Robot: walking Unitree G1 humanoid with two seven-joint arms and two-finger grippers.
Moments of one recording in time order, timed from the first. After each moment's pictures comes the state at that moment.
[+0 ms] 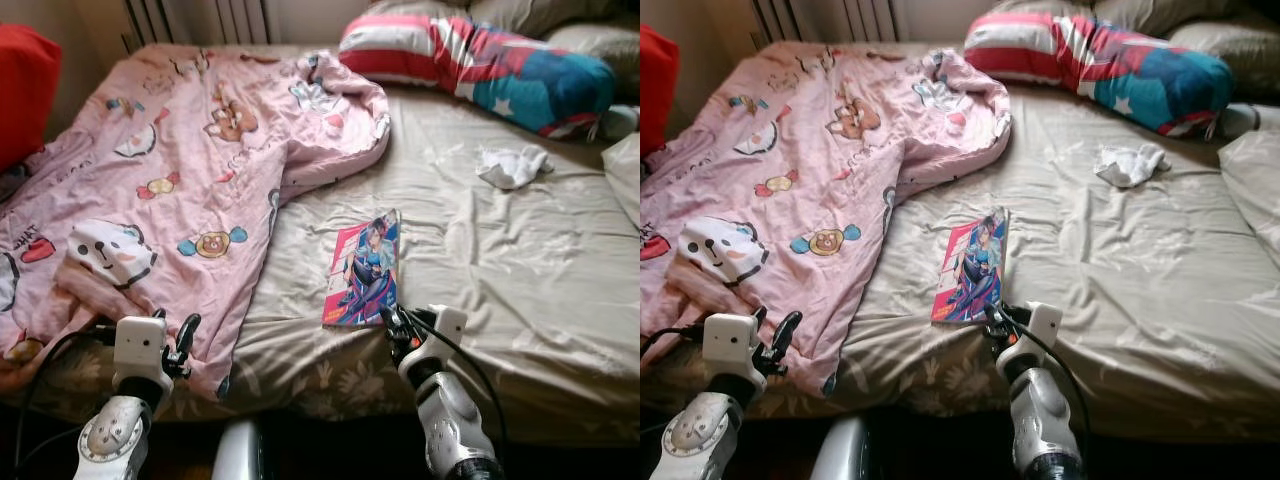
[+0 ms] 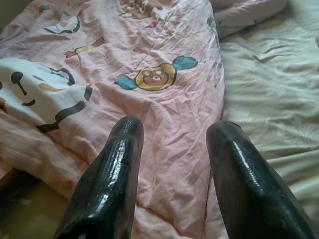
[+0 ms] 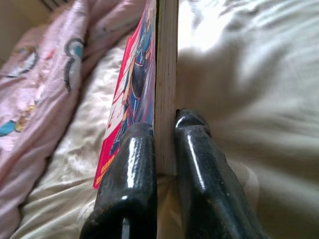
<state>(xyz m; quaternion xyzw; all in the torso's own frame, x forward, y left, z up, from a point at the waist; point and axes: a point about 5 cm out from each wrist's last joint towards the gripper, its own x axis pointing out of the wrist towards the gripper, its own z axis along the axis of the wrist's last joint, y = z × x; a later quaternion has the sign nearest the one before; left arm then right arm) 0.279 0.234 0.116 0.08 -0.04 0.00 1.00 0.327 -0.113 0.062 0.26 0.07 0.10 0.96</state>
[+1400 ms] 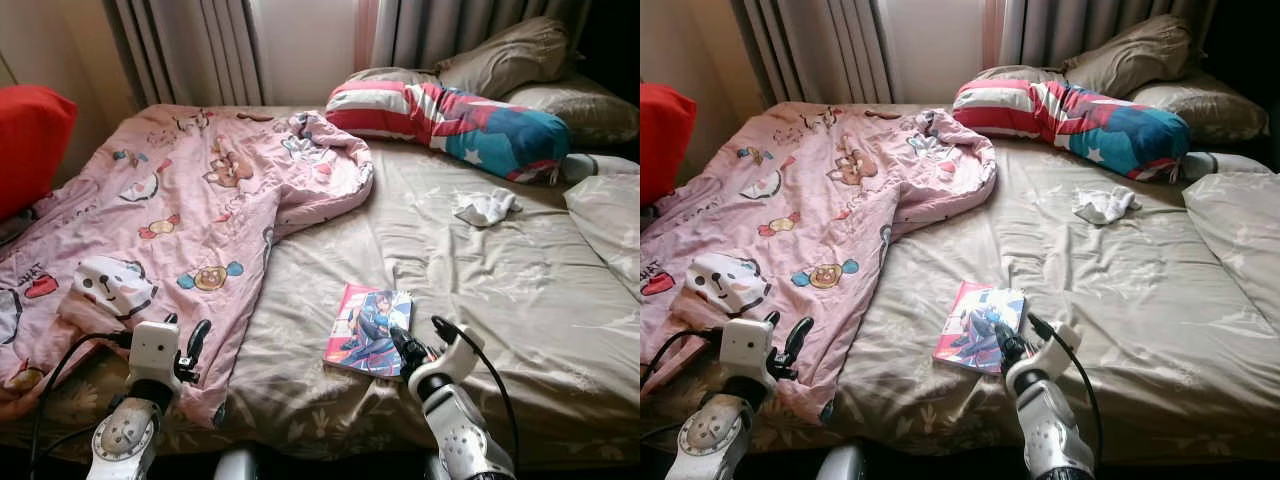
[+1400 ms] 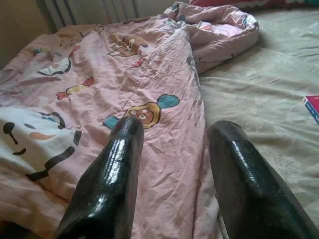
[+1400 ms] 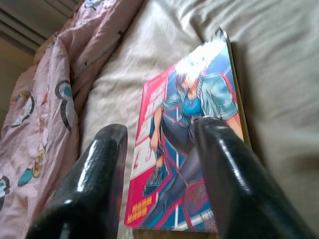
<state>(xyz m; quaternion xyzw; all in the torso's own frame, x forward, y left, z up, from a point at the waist) 0.287 0.230 0.105 0.10 -0.04 -0.02 0.99 0.330 -0.128 0.061 0.37 0.14 0.03 0.92</state>
